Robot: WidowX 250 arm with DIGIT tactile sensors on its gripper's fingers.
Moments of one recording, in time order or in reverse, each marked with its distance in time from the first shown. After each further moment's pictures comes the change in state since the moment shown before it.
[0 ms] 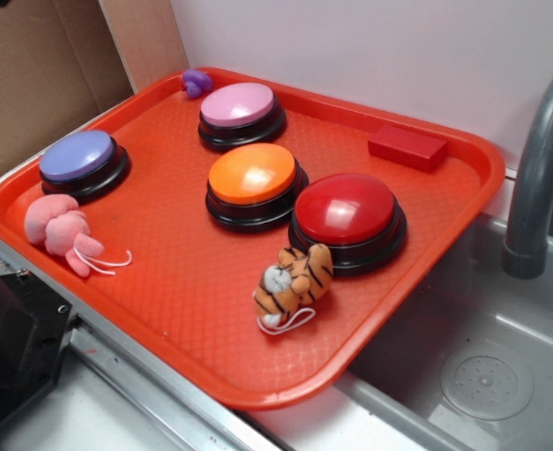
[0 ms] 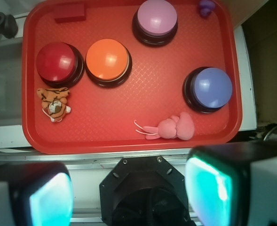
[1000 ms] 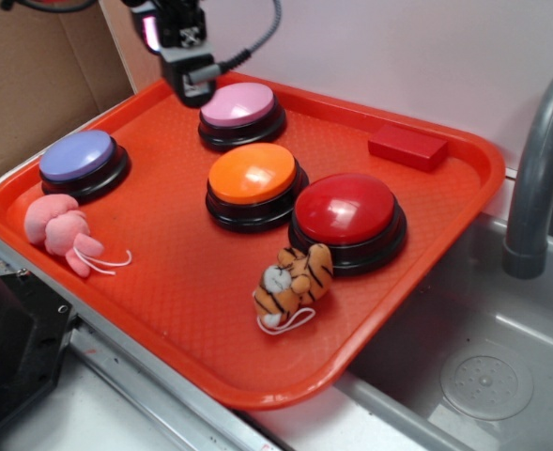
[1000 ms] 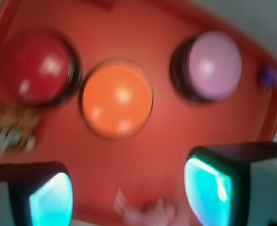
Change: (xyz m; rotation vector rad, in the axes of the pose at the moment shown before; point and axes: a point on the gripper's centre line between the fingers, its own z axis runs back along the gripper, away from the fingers) arm 0.106 -0.016 -0.109 0.142 0.096 -0.412
